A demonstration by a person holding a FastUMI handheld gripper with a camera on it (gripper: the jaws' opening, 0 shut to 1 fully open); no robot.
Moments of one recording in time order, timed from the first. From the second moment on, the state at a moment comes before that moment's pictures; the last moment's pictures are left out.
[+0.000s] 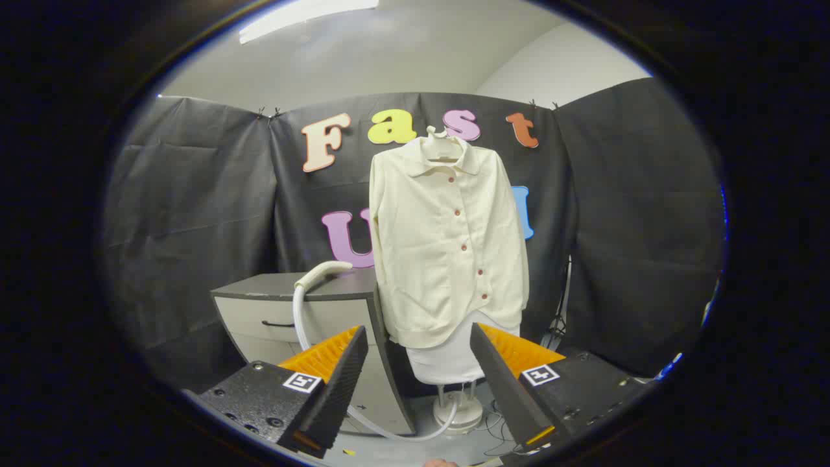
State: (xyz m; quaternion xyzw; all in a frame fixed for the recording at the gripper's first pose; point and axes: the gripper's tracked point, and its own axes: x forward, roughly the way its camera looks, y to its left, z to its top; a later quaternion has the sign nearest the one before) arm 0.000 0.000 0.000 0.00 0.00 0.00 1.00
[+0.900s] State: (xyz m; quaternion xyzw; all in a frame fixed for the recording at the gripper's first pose) arm 0.050 0.049 0.001 0.01 0.01 0.01 1.00
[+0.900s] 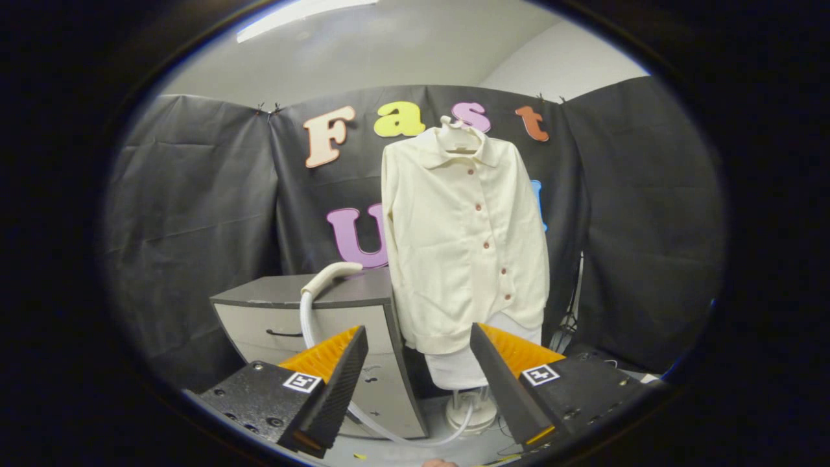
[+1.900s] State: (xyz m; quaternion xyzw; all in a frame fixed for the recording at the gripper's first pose) arm 0.227 0.215 0.004 -0.02 0.05 0.09 0.99
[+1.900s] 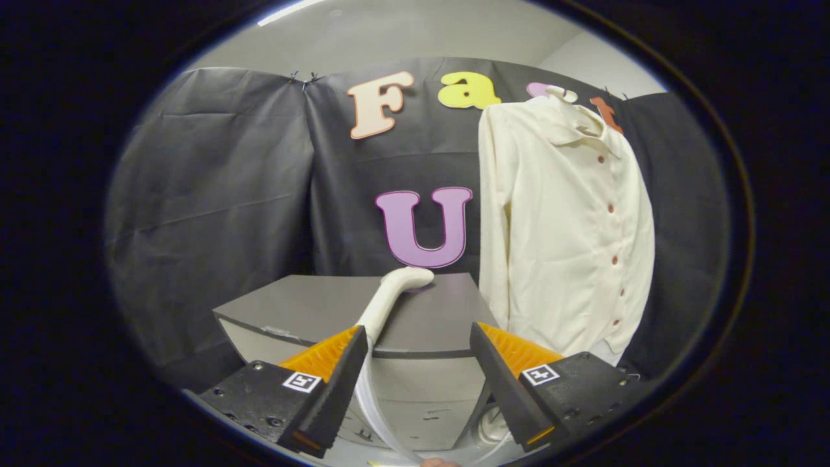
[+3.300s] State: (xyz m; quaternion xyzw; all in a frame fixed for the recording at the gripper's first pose) arm 0.367 0.291 -0.072 -0.01 0.23 0.06 0.97
